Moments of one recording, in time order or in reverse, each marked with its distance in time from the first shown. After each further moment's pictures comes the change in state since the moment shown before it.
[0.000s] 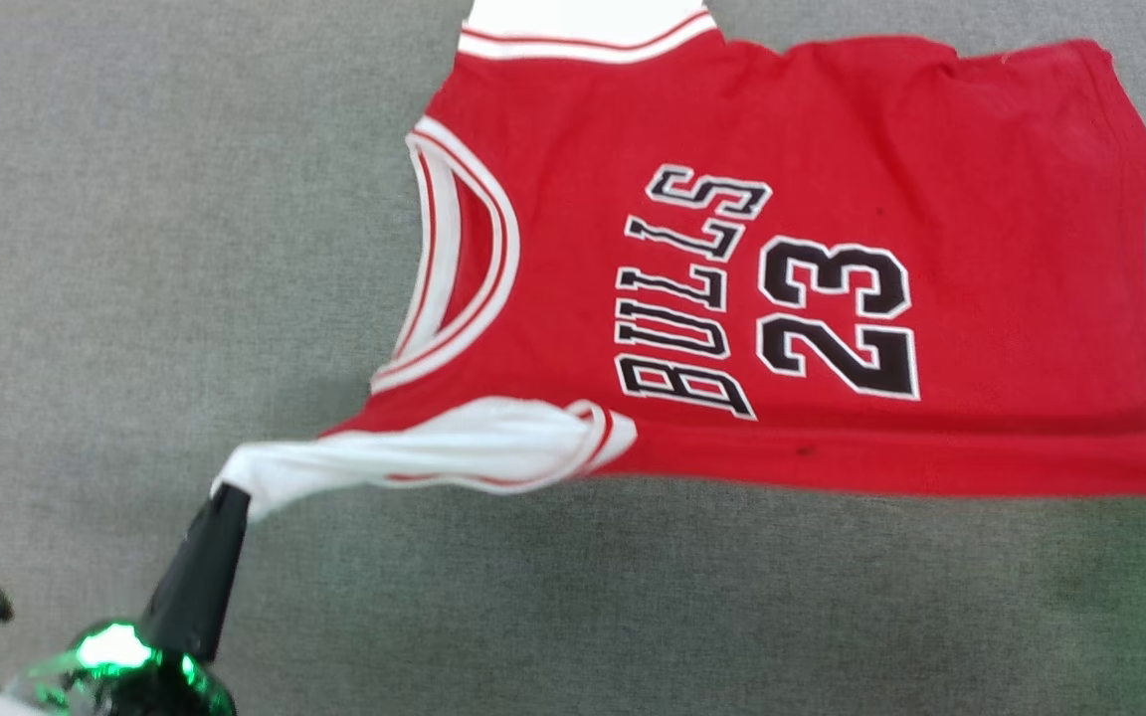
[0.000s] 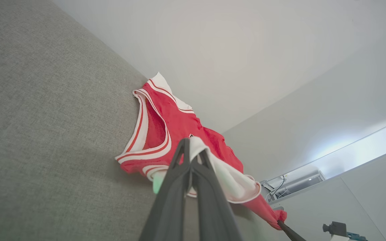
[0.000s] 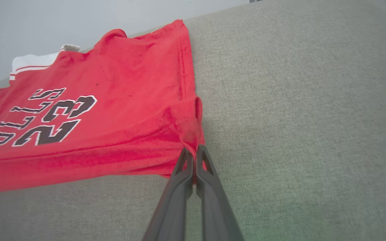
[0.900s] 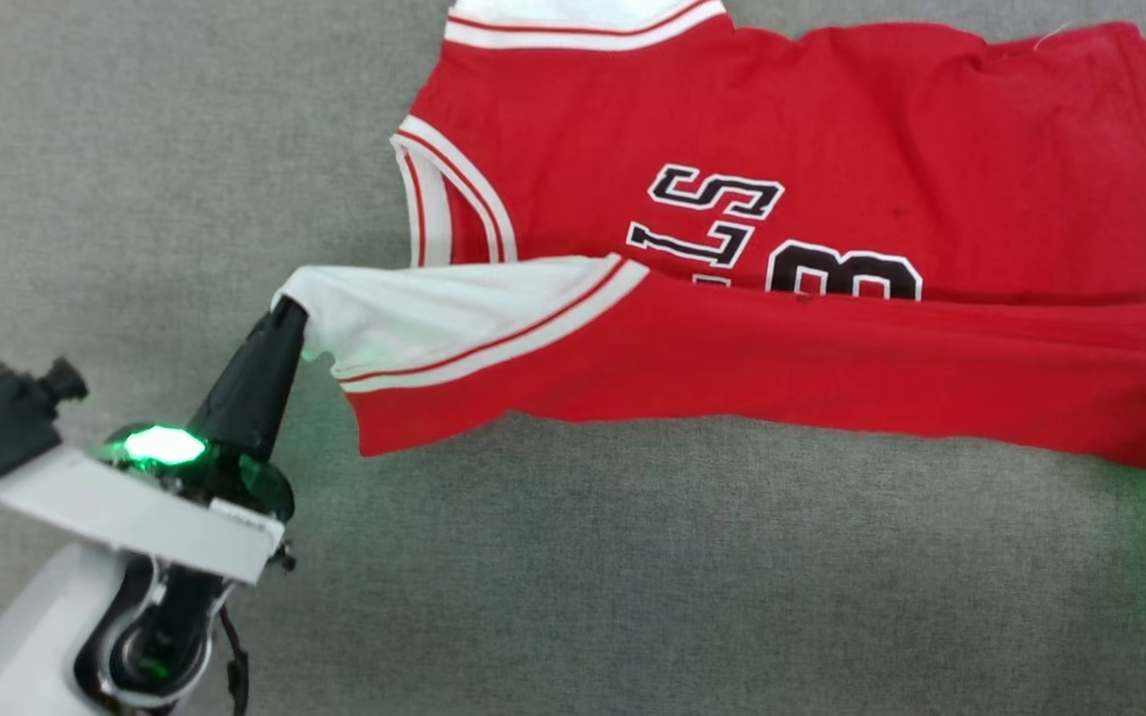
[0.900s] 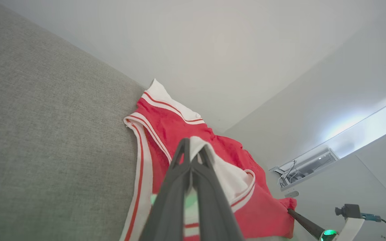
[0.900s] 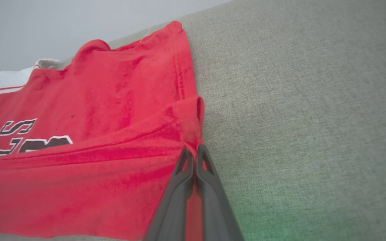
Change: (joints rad) left arm -0.454 0.028 -0.231 0.281 -0.005 0.000 -0.002; right arm -0.267 -0.012 0.012 0.203 -0.025 0.000 0.039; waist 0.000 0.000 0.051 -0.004
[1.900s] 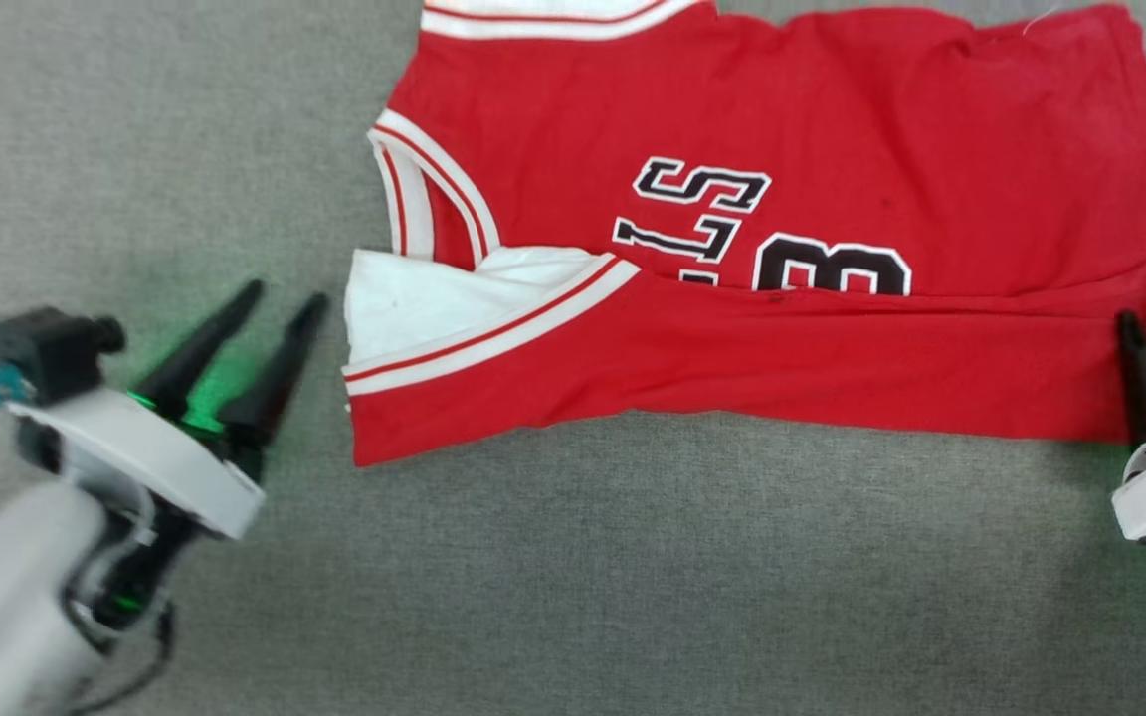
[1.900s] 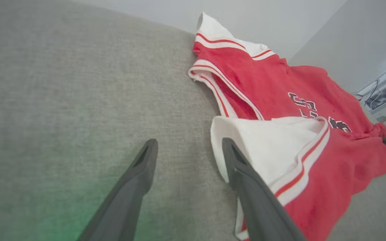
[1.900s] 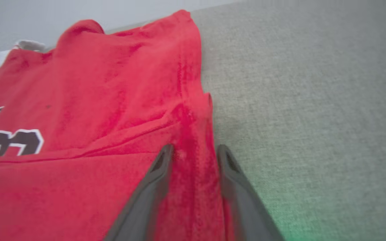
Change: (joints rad) left arm -0.253 0.104 -0.299 0.370 0.150 0.000 0.001; right arm -0.106 -0.031 0.122 0.225 -0.107 0.000 -0.209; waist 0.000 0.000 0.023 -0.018
